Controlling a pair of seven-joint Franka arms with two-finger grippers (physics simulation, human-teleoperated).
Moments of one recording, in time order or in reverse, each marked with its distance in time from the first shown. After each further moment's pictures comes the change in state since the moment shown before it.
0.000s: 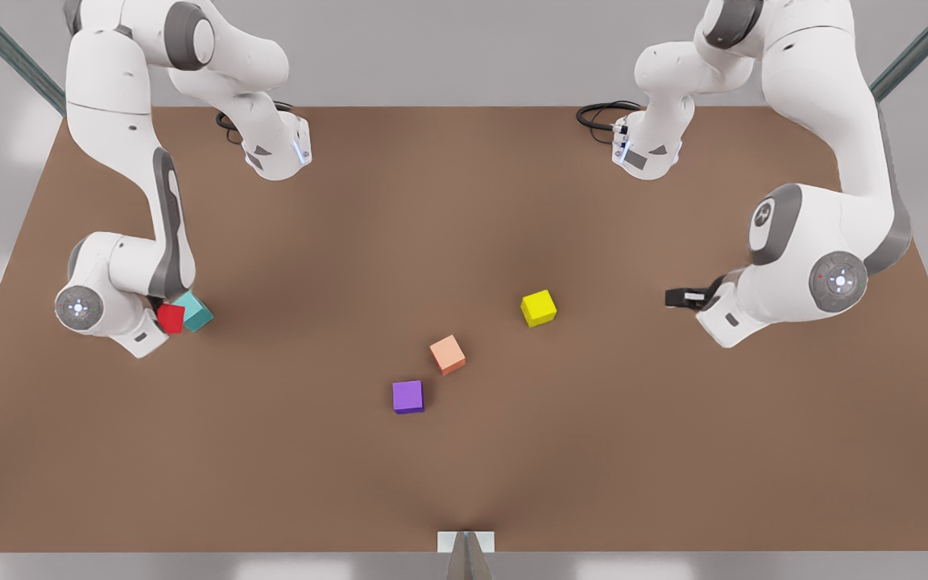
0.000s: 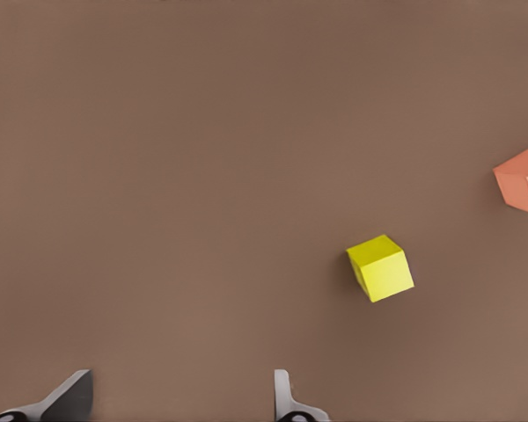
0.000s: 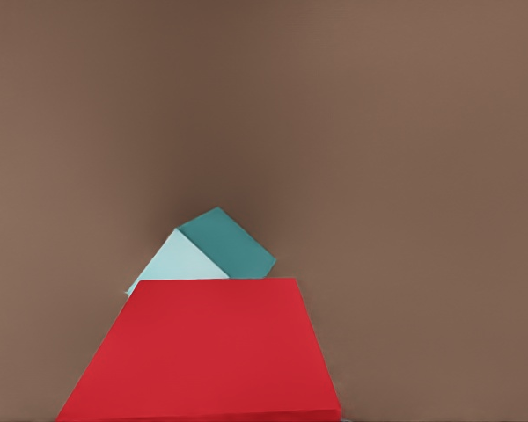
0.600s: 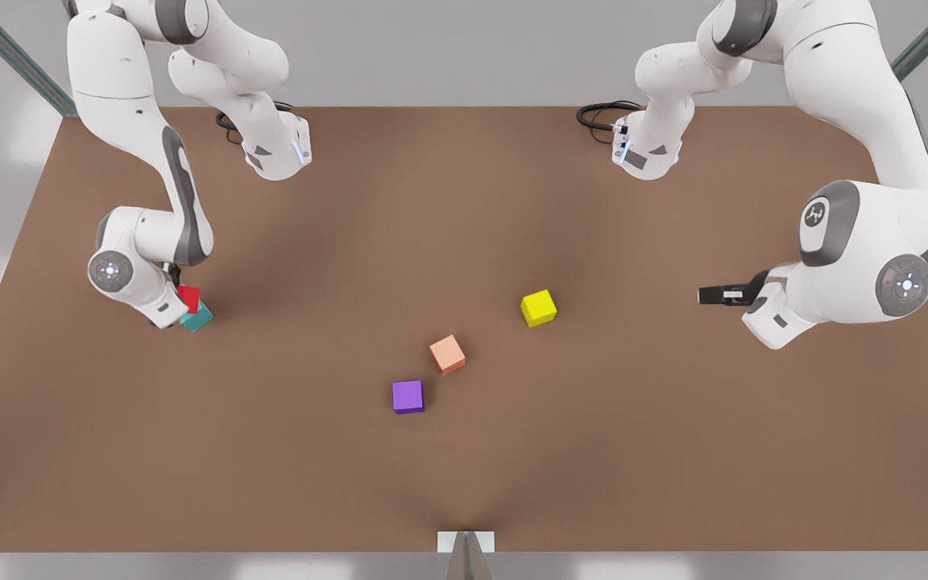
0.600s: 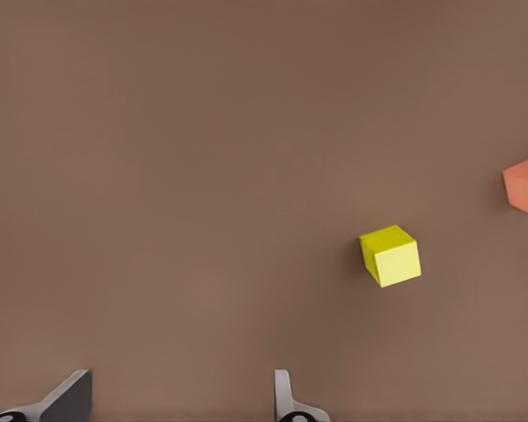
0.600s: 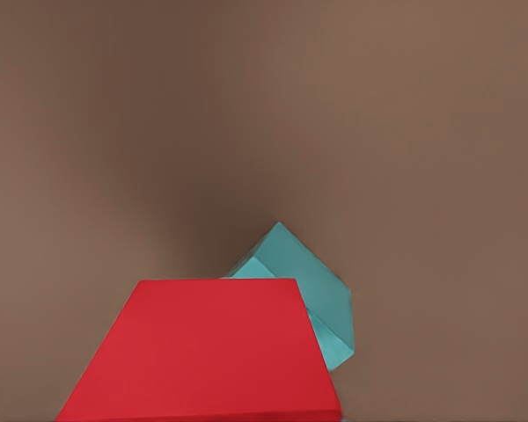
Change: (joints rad) left arm 0.076 0.012 -0.003 0.067 -0.030 -0.112 -0.002; right arm -0.009 -0.114 0.002 -0.288 -0.079 0.243 0.034
